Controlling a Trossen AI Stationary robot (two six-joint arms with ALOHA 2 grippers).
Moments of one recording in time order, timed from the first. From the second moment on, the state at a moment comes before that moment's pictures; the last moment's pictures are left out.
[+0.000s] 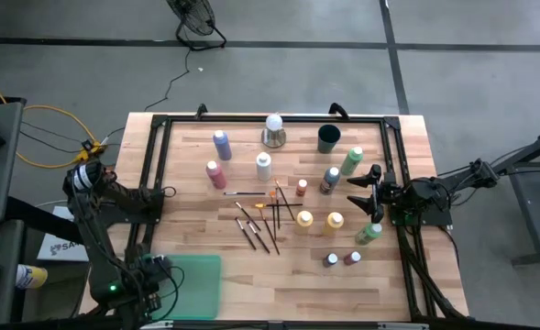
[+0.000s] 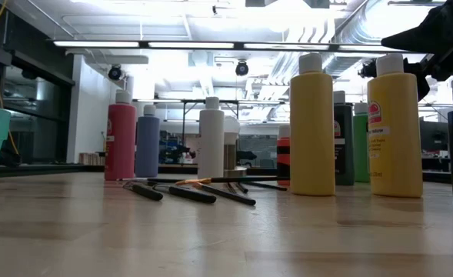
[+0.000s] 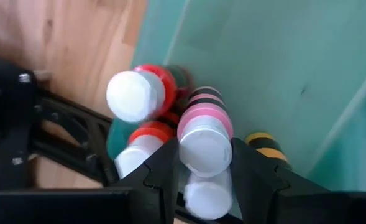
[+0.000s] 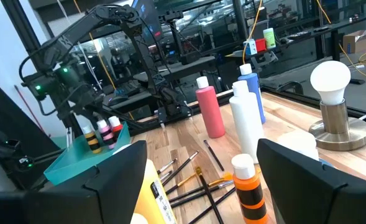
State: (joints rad) left arm -1.19 1.61 1.28 -1.30 -0.07 -1.58; right arm 0.34 0.03 0.00 0.09 0.49 0.28
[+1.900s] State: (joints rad) left arm -0.99 1.59 1.42 -1.34 -0.25 -1.23; right arm 0.34 0.03 0.01 0.09 0.50 0.28
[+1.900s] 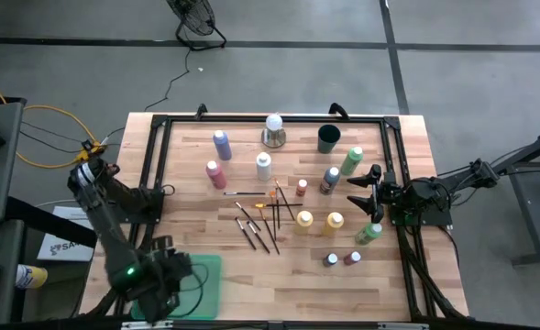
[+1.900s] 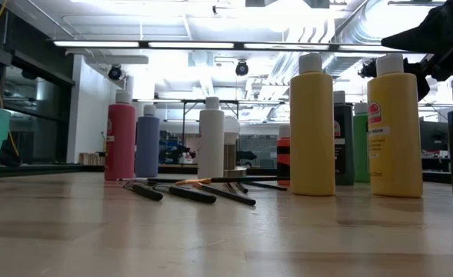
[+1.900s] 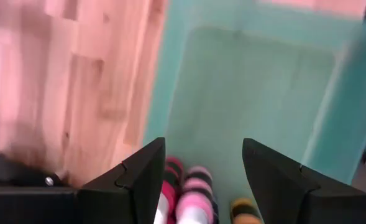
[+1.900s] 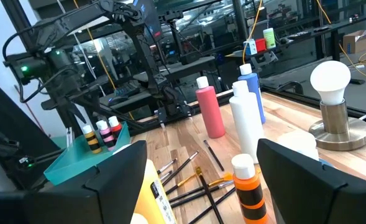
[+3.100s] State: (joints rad) left arm -0.57 1.17 1.41 -1.11 -0.64 -0.67; right arm 0.34 0.03 0.00 0.09 0.49 0.30
